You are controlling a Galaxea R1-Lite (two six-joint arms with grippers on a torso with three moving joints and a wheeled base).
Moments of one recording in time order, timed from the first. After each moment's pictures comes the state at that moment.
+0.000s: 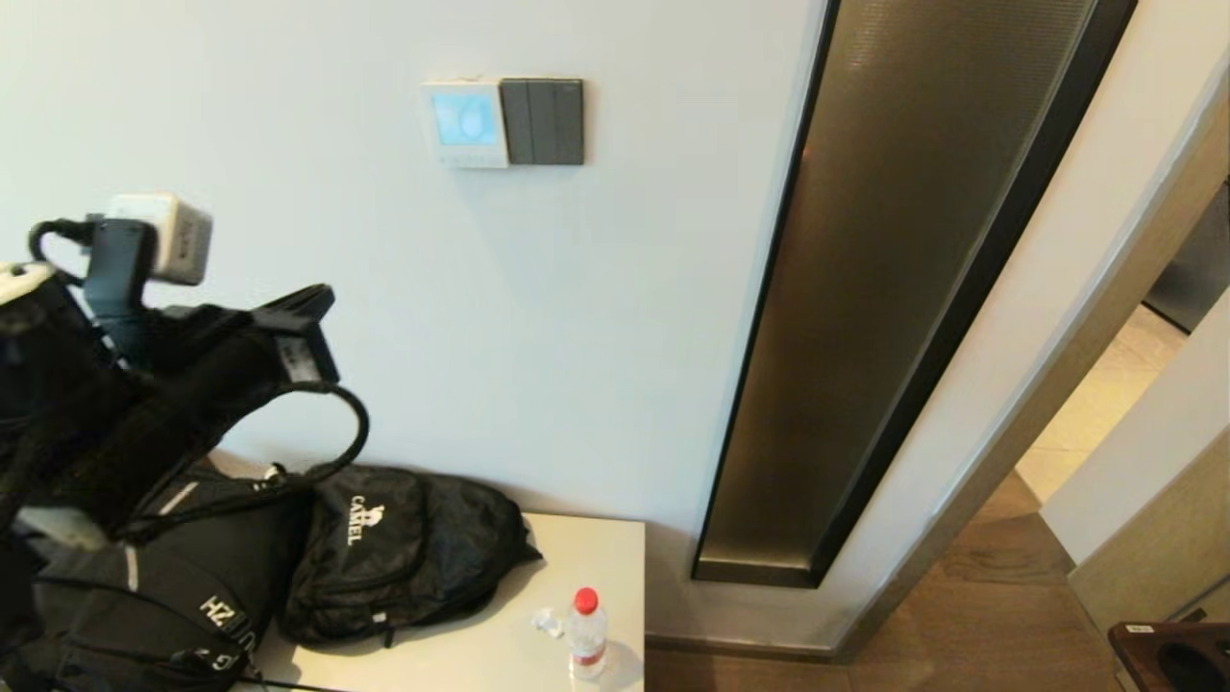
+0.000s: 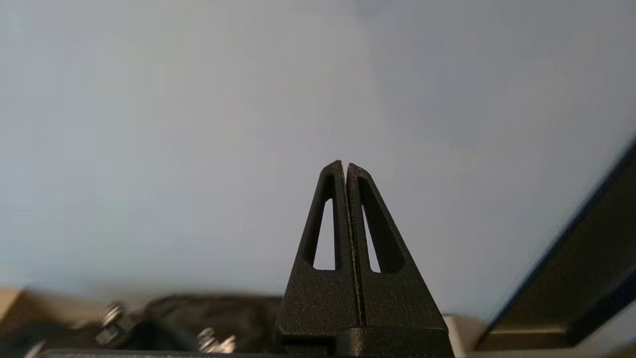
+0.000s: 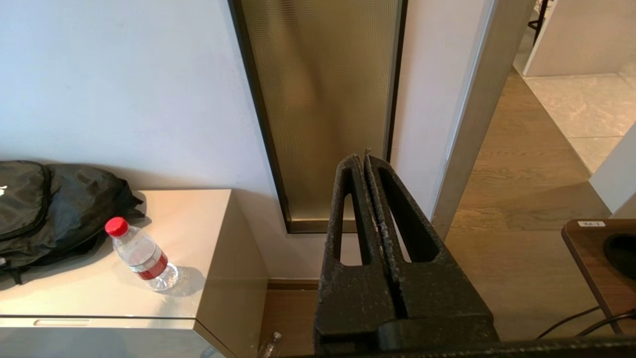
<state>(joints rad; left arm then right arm) -0.30 1.45 -0.54 -1.01 0.15 0.02 -0.01 0.01 0.00 -0.01 0.01 0.00</state>
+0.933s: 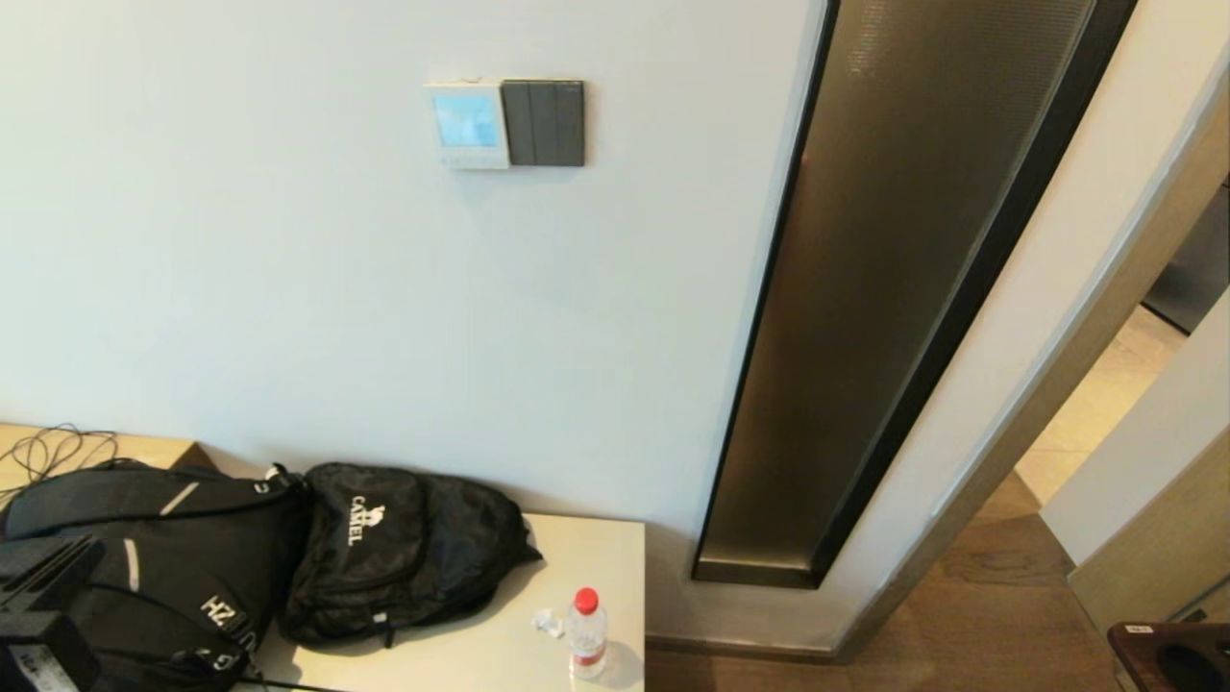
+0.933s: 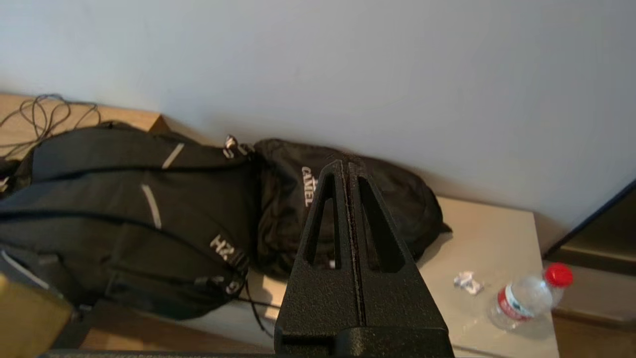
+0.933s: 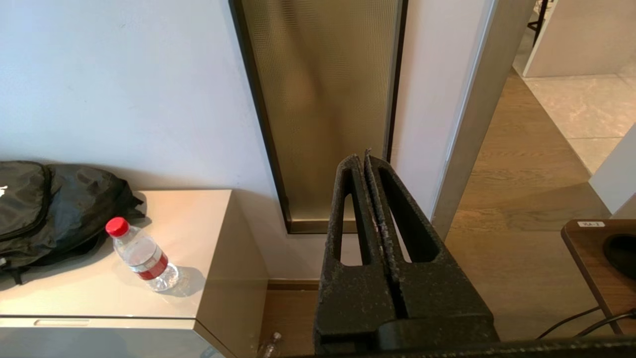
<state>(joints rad) 0.02 0.87 -0.02 -0.75 0.09 0.01 -0.01 0.01 0.00 -0.01 0.01 0.00</state>
